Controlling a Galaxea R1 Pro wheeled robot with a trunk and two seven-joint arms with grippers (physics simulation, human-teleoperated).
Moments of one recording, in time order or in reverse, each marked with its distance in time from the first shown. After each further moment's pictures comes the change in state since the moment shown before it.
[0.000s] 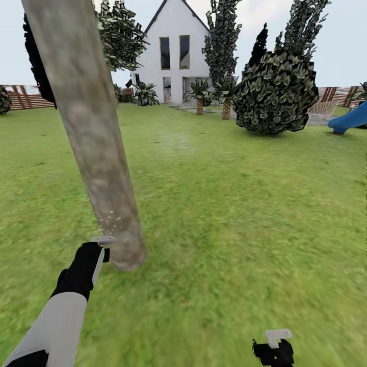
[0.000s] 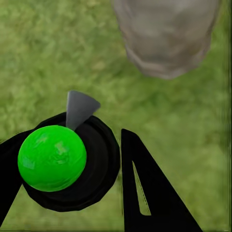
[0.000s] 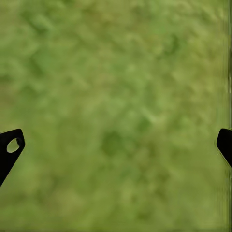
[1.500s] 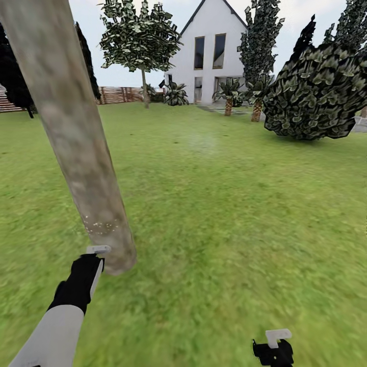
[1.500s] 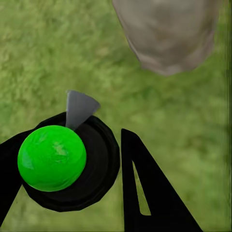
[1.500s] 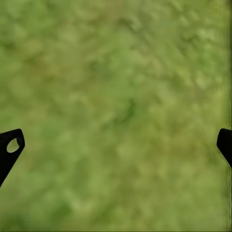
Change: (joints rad) left arm 0.067 0.007 0.000 0.006 -0.012 -0.069 0.081; right arm 0.000 0.002 0.000 0.000 0.000 0.000 0.000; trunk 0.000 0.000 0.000
